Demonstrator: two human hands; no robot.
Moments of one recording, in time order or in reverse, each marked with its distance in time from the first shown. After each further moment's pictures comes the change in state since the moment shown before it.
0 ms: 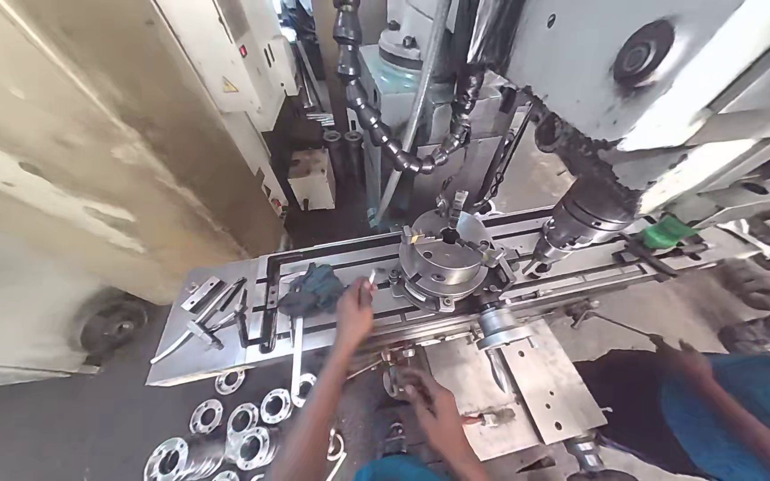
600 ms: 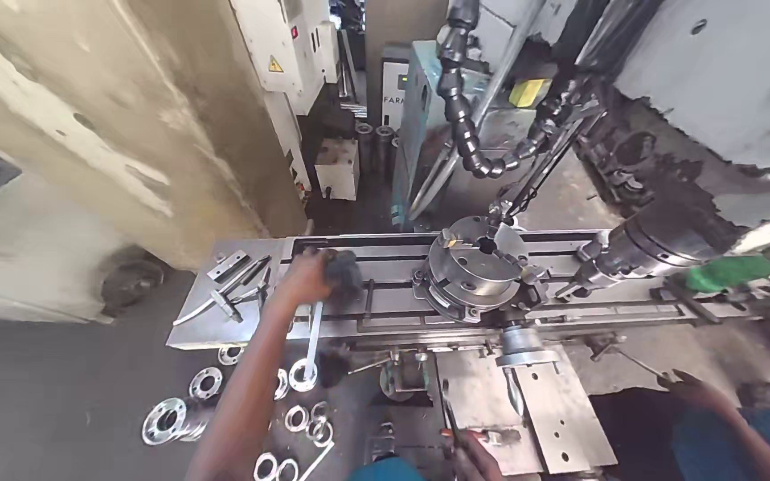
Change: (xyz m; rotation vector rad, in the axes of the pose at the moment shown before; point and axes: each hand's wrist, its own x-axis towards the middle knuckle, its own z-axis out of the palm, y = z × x) left_hand 0.043 -0.017 -0.149 0.547 -0.109 0.025; right_hand -0.080 0.023 -0.049 0.296 -0.156 0.149
